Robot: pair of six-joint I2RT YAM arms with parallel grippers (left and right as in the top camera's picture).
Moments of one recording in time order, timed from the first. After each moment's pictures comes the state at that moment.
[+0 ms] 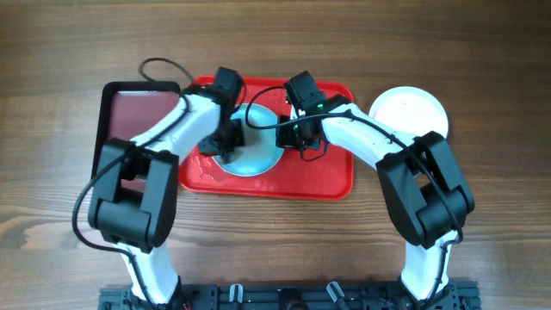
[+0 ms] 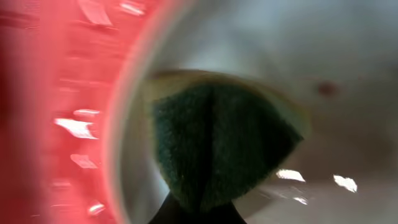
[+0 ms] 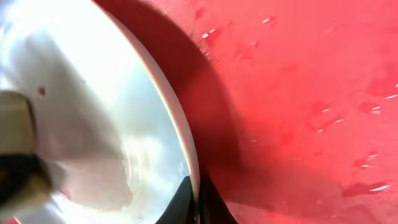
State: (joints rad) left arm -0.31 1.98 1.29 -0.87 -0.05 -0.49; right arm 0.53 2.04 1.31 -0.52 -0.28 0.60
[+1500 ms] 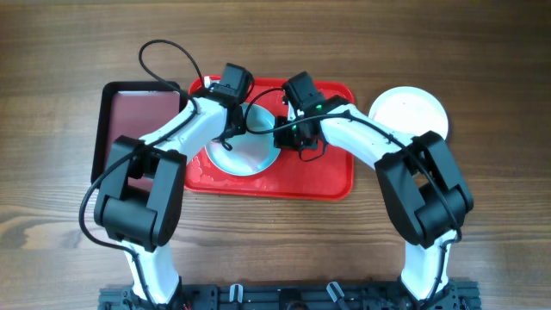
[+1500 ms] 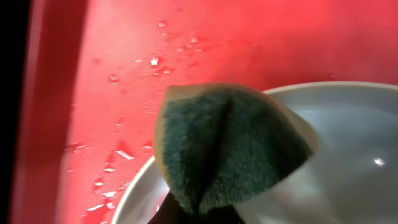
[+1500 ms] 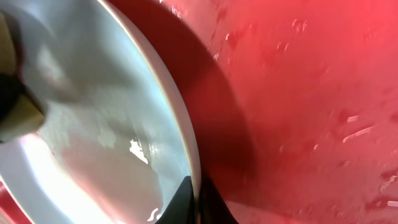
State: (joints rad) left arm -0.35 2.00 1.28 -0.63 -0.25 -0.49; right arm 0.52 2.05 1.31 -0.49 -0.32 0.58
